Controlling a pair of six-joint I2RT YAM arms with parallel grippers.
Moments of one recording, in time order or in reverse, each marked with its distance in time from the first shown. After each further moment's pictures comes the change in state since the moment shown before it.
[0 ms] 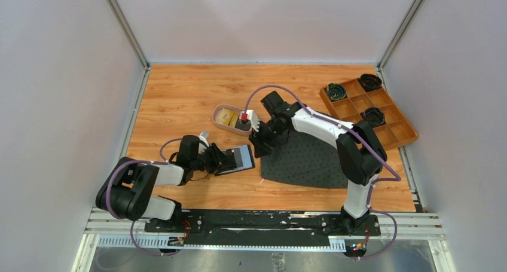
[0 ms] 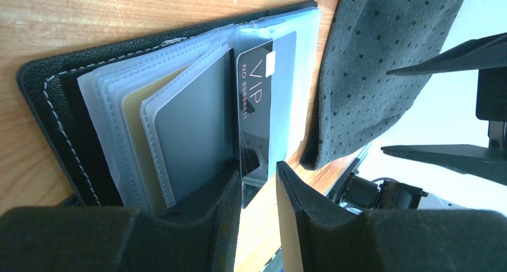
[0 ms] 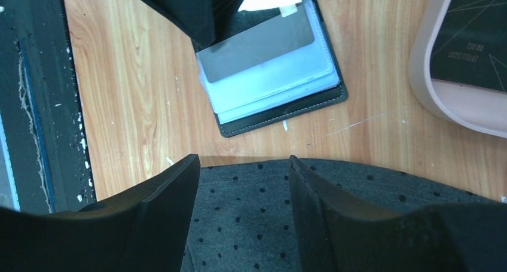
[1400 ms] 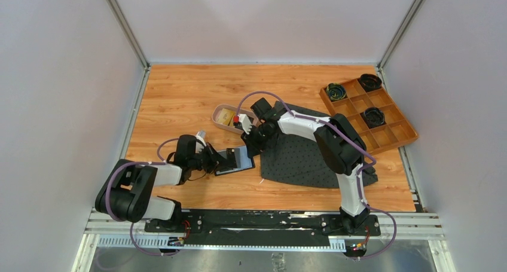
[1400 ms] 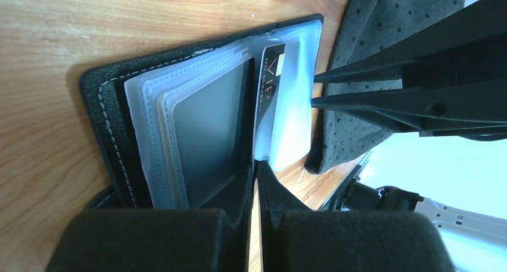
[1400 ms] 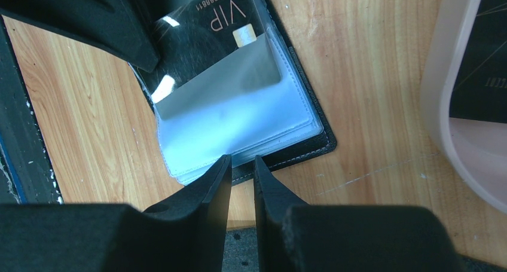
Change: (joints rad) left arm 0.052 -0.026 0.000 -0.047 0.008 0.034; right arm 0.039 0.189 0.042 0.141 0.045 0.177
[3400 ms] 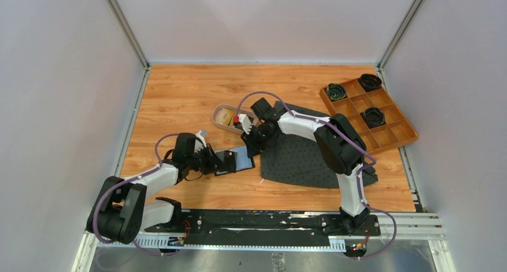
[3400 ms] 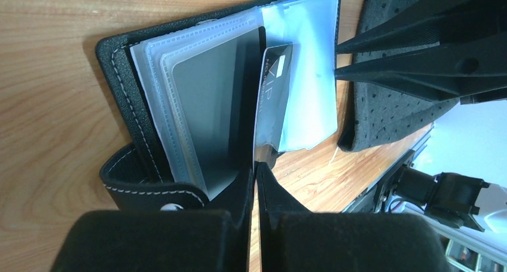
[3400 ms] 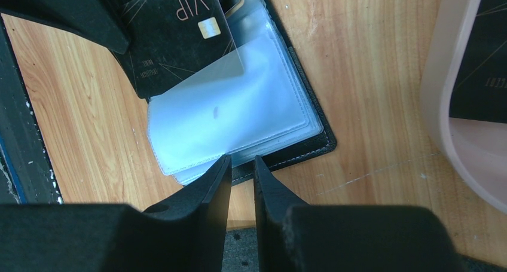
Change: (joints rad) left arm -0.010 -0.173 0.060 -0.331 -0.056 0.216; right arm 0.000 0.000 0.000 0.000 0.003 0.000
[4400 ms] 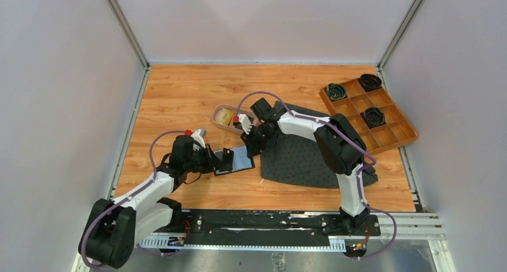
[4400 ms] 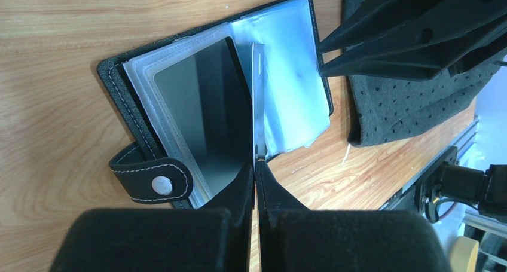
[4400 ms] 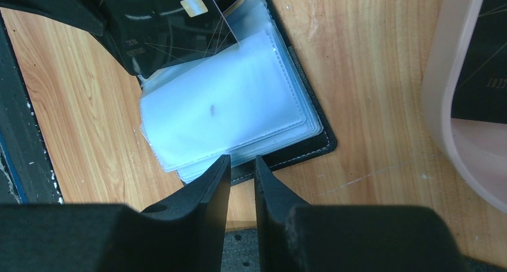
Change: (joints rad) left arm -0.037 -0.195 -0.024 -0.053 -0.080 0.131; right arm 0.001 0.000 0.000 0.000 0.003 0.004
